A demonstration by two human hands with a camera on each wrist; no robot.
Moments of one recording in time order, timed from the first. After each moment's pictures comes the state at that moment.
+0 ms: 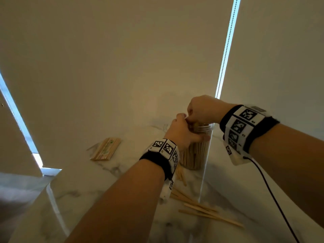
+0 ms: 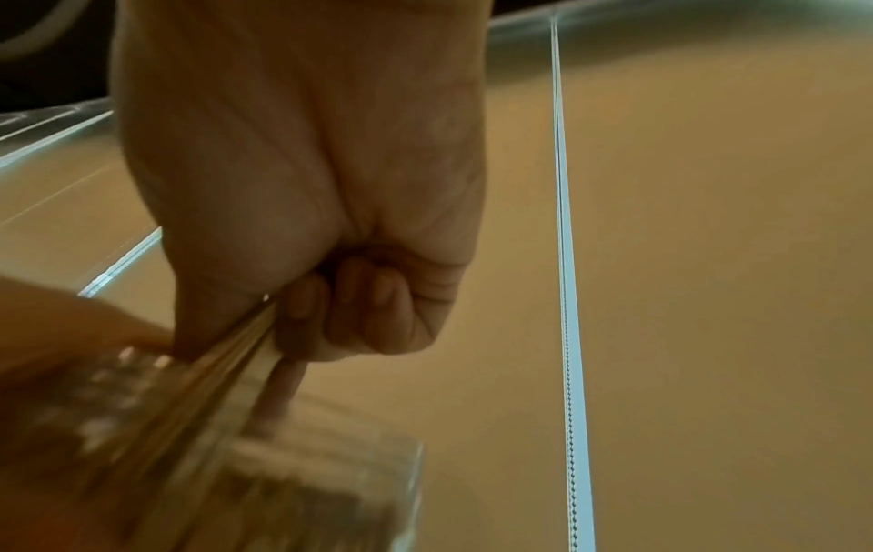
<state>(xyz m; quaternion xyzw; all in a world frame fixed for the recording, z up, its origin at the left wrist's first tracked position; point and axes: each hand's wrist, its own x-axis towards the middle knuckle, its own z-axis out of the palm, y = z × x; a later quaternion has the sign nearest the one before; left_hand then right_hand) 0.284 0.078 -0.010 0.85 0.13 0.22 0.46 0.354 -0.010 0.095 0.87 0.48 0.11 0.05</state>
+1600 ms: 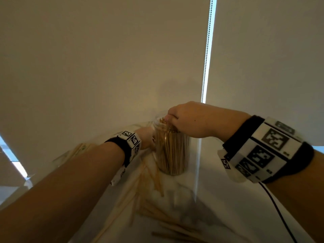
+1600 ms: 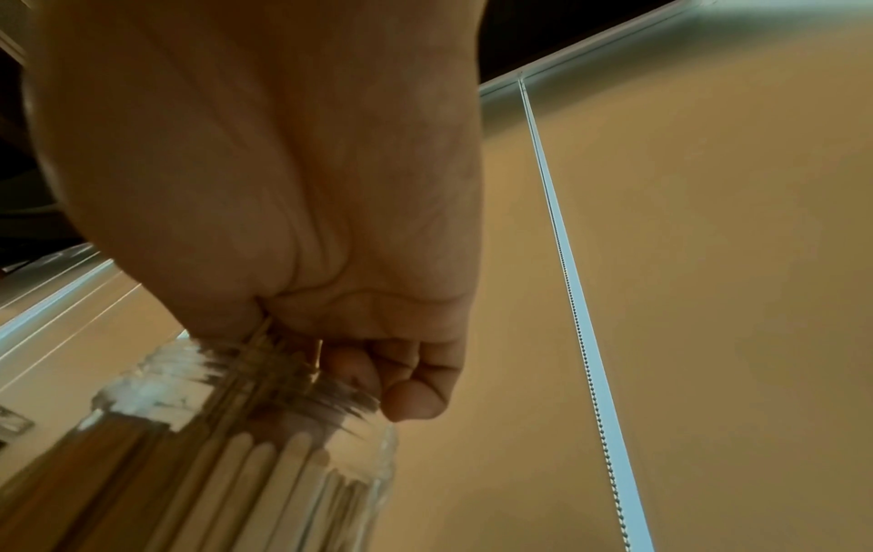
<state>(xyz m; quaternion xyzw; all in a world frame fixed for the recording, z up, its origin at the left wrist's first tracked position) 0.337 0.150 -0.038 0.98 0.18 -0.07 0.07 0.358 -0.051 0.068 0.84 0.54 0.04 -0.03</state>
